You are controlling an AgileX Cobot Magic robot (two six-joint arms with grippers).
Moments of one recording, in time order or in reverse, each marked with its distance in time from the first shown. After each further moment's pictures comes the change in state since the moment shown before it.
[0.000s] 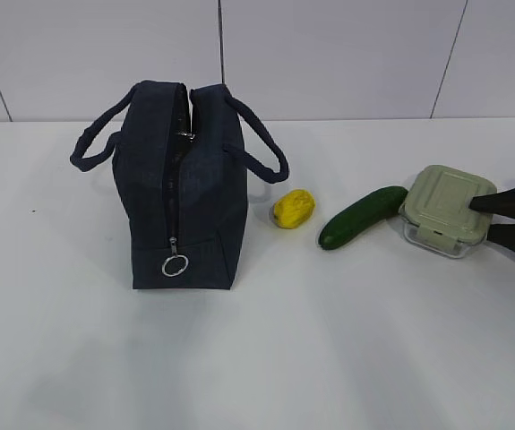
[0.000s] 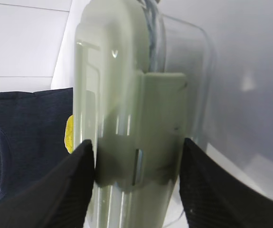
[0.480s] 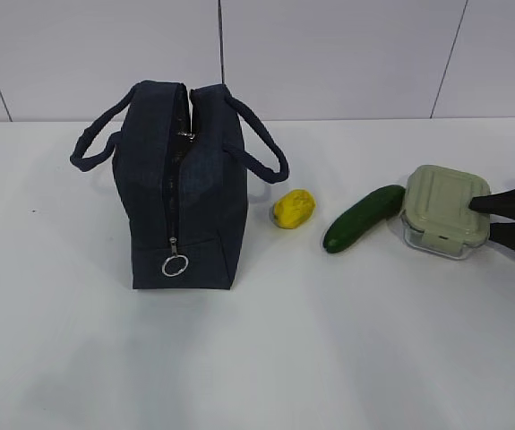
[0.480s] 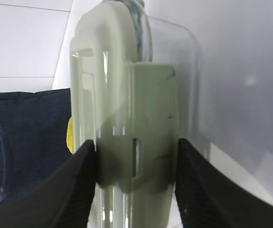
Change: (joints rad) left arm 0.000 0.000 0.000 0.000 0.000 0.000; right arm 0.000 0.000 0.000 0.000 0.002 0.008
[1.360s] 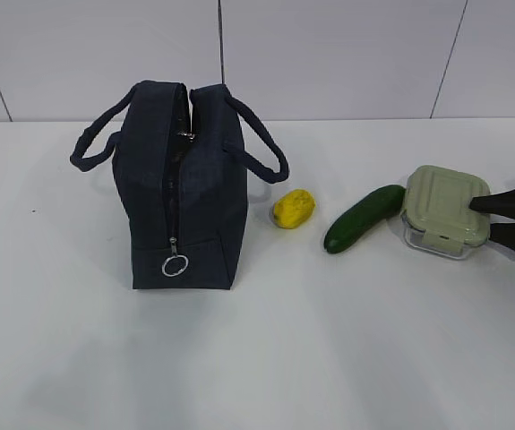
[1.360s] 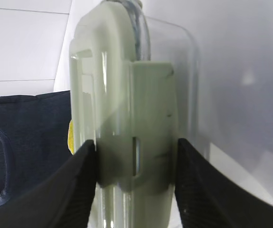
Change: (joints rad) left arm 0.000 0.000 0.000 0.000 0.000 0.000; right arm 0.000 0.000 0.000 0.000 0.000 0.023
